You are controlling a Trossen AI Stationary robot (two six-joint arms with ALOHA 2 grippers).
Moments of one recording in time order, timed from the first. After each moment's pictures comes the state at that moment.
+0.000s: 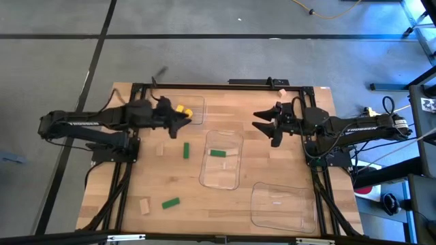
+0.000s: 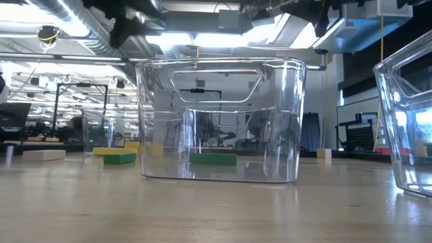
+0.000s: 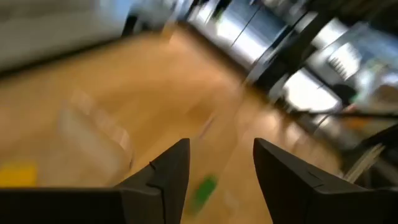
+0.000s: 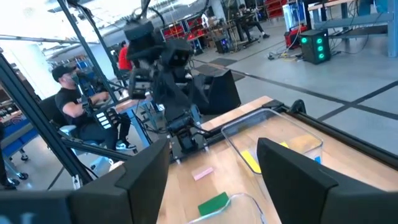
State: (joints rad) left arm 0.09 0.86 0.77 -0.24 -0.19 -0.63; right arm 0.03 0.88 0.66 0.21 0.22 0.38
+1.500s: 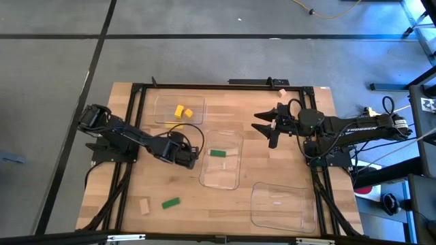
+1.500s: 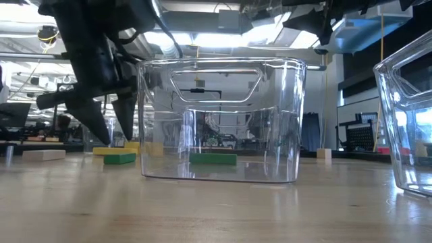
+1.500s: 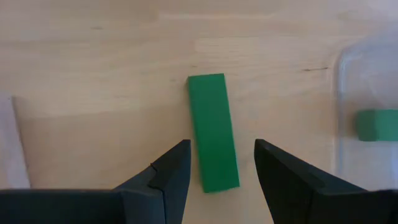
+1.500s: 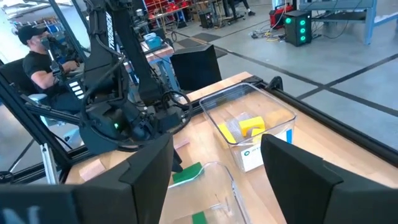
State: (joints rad) left arm -0.25 1.57 0.85 -0.63 -0.45 -1.76; right arm 0.03 0.88 0.66 0.08 0.27 0.33
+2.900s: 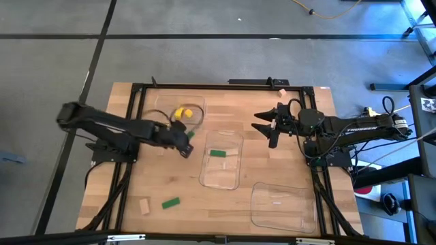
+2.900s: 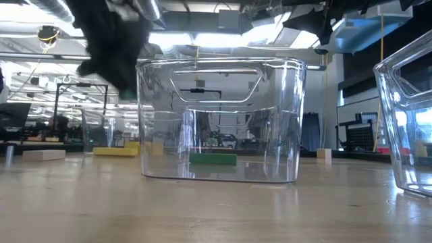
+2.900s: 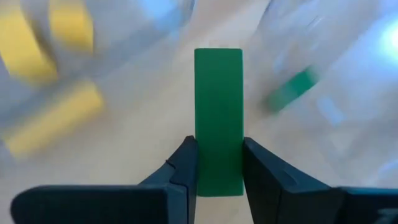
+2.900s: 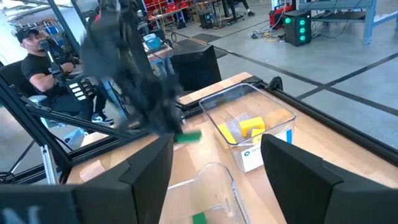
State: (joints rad) left arm -0.12 1.21 0.85 -0.62 -0.36 -0.94; right arm 0.03 0.88 0.66 0.08 0.27 0.34
